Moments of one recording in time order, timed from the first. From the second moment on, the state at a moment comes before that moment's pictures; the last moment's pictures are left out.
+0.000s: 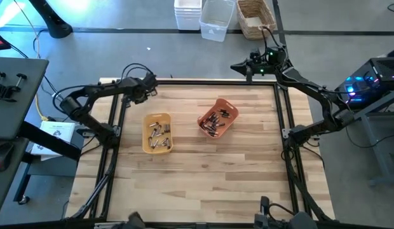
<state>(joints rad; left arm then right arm) 0.83 1.54 0.84 -0.74 -0.43 -1.18 -0.99 1.38 1.01 0.11 -0.80 0.18</state>
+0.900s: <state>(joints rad) 0.89 1.70 0.85 -0.79 -0.63 -1.46 -0.99 1.38 1.01 0.11 -0.82 0.18</state>
